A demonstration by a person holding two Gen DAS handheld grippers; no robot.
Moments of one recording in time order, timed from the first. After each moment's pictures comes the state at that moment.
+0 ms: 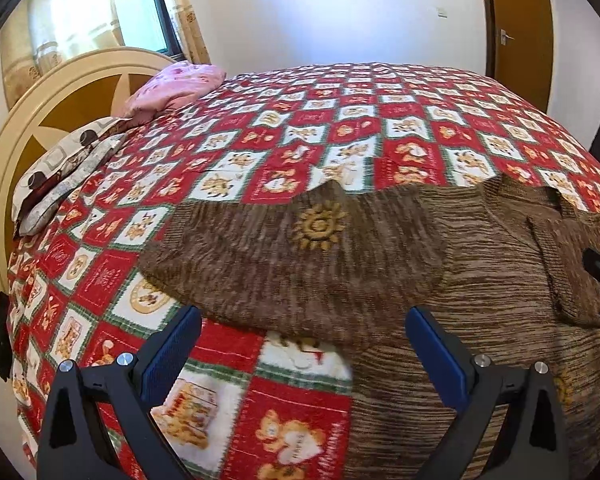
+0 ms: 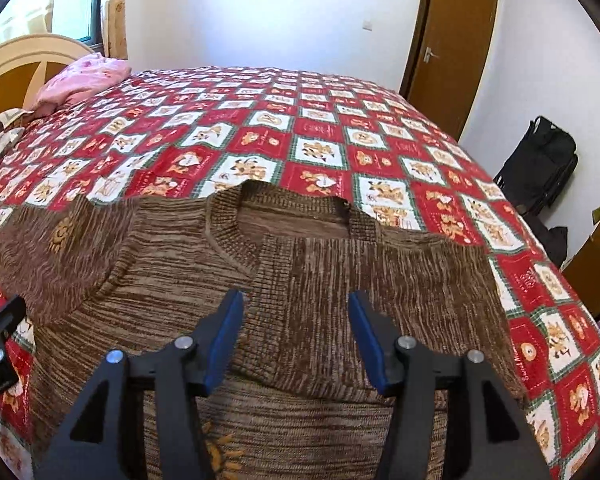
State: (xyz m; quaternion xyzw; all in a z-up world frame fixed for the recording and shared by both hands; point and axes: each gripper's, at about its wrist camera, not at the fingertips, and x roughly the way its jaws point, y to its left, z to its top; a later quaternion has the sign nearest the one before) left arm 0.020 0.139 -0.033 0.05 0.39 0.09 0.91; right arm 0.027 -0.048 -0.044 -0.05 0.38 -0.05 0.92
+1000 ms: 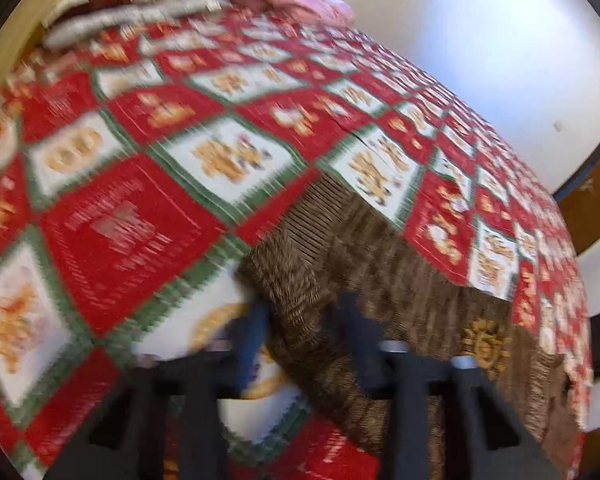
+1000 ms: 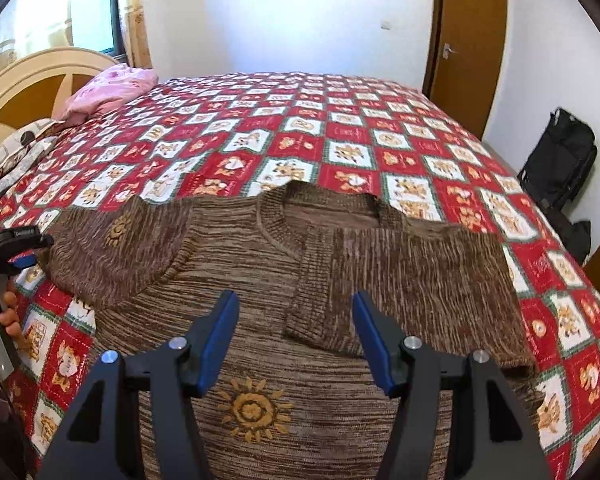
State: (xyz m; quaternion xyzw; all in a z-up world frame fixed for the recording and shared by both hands) left arm 0.088 0.334 -0.085 -0.28 0.42 0.14 0.85; right arm -0.003 -0.037 -0.029 0.00 0.39 0.00 0.92
